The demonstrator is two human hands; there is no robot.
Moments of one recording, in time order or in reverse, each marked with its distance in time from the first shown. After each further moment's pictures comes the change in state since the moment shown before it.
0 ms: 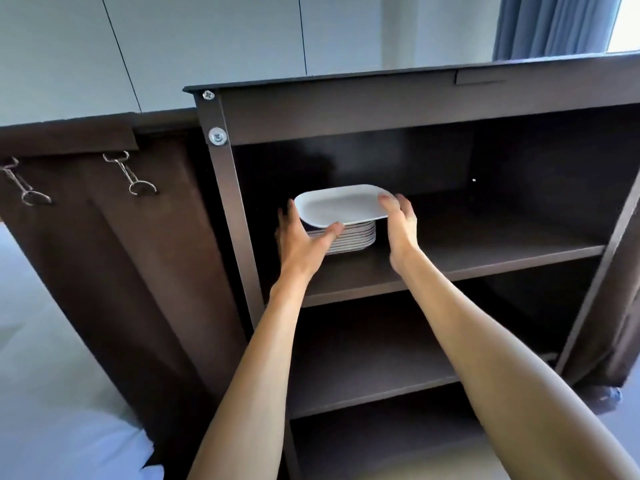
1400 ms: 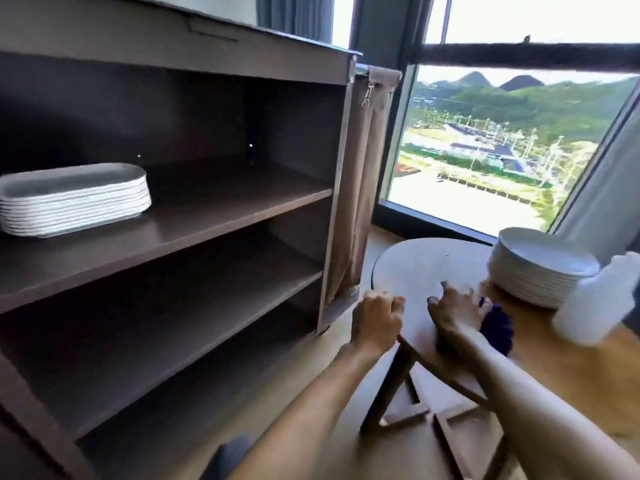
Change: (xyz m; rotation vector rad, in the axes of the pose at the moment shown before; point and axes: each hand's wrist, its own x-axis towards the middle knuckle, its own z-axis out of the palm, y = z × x) left_hand -0.353 0.113 0.257 -0.169 -0.853 0.455; right_hand -0.248 -0.015 -0.437 -1.625 0.796 0.462
